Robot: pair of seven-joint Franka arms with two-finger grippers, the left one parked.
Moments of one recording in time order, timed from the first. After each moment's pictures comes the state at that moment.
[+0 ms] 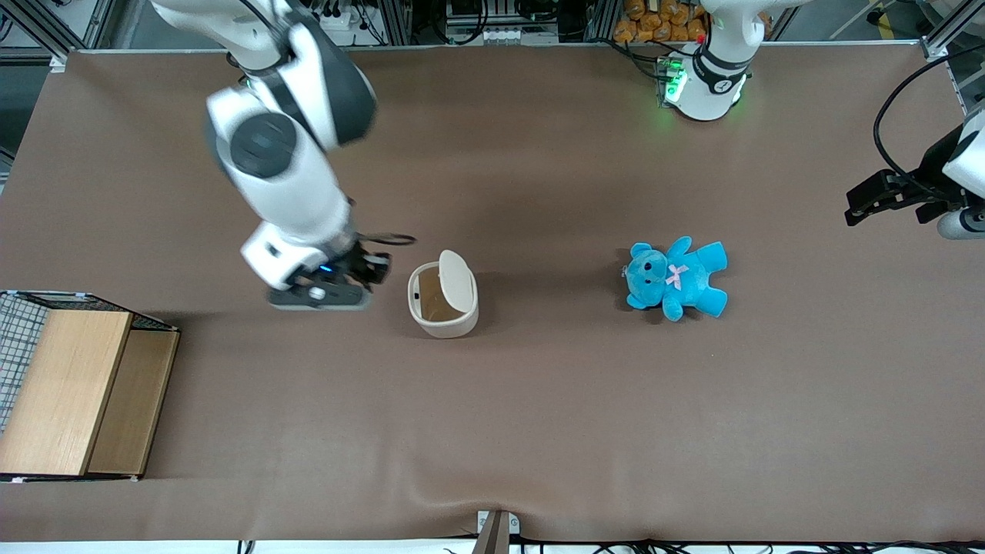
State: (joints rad) arm 0.39 0.32 0.09 -1.45 -0.08 1.82 0.49
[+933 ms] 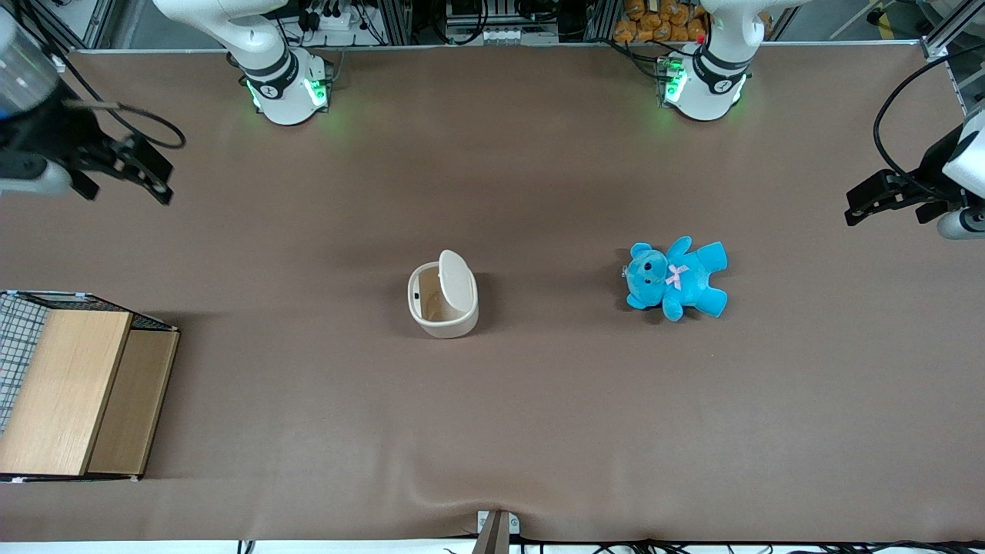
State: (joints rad) arm 0.19 -0.06 -0.04 -1.52 -0.05 1.55 0.19
